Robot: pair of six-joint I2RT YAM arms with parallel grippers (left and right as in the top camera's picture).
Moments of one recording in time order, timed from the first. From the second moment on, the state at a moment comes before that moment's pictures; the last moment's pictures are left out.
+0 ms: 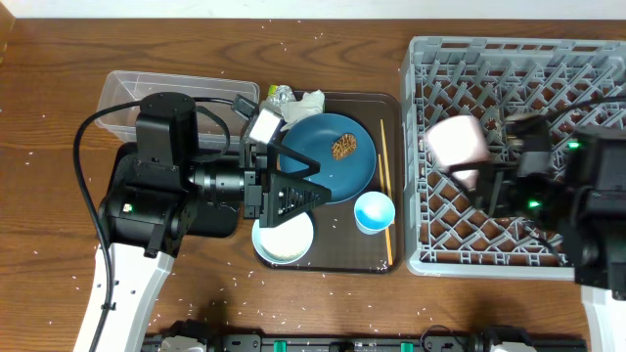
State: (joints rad) left arm -0.19 1.13 1.15 -0.62 1.32 -0.26; right arm -0.06 1.03 1.25 -1.11 -0.43 0.18
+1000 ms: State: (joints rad) left arm -0.19 1.13 1.15 -0.67 1.33 -0.27; right arm -0.70 1.45 1.25 -1.28 -0.26 0.26
